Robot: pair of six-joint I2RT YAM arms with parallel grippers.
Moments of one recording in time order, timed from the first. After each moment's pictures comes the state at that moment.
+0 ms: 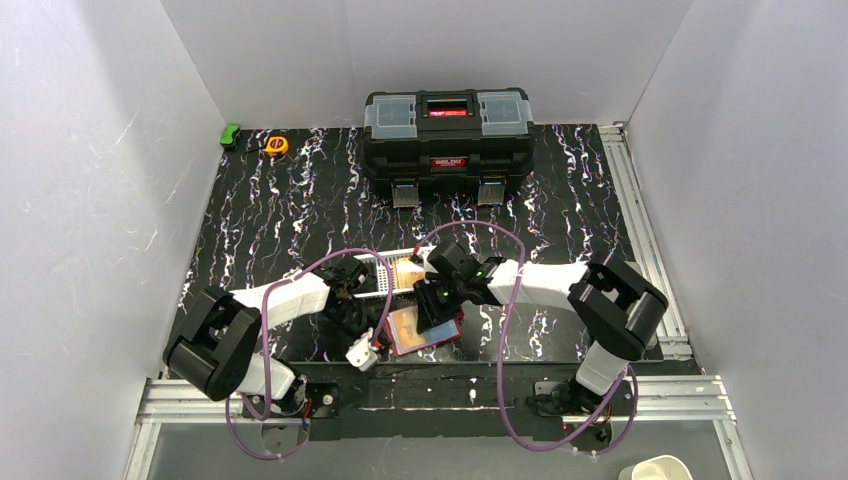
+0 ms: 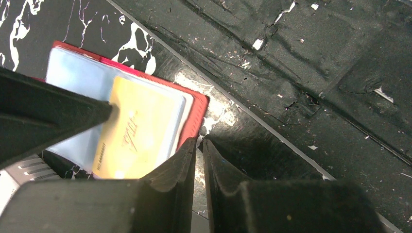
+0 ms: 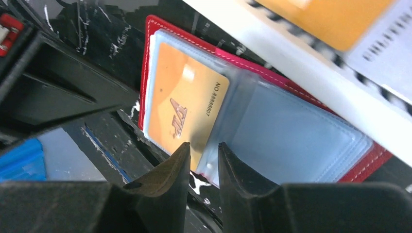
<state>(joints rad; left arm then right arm) -0.56 1.39 0.59 -0.78 0.82 2.09 0.96 1.69 0.90 -0.18 -0.38 0.51</state>
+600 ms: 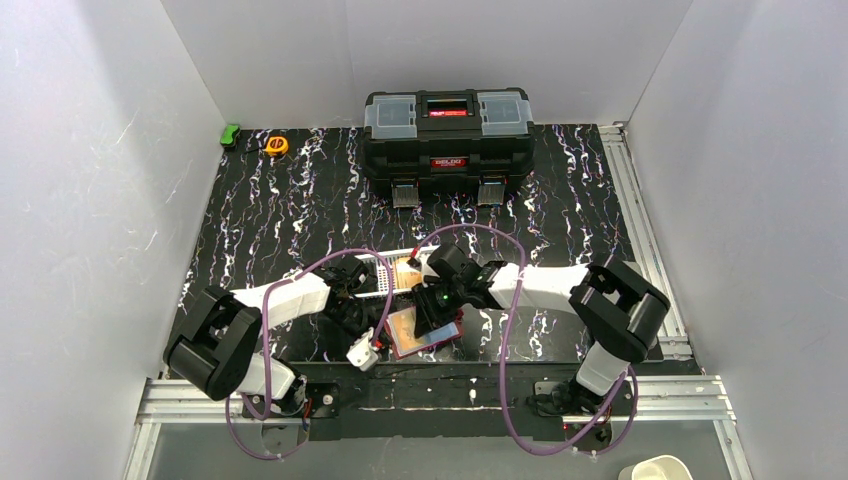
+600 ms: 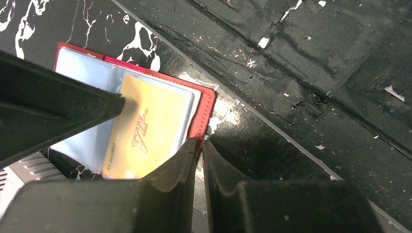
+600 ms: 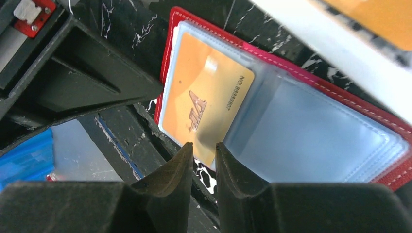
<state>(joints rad) -0.56 1.39 0.58 -0.76 0.82 2.09 0.97 1.66 0.85 -0.13 -0.44 0.52</state>
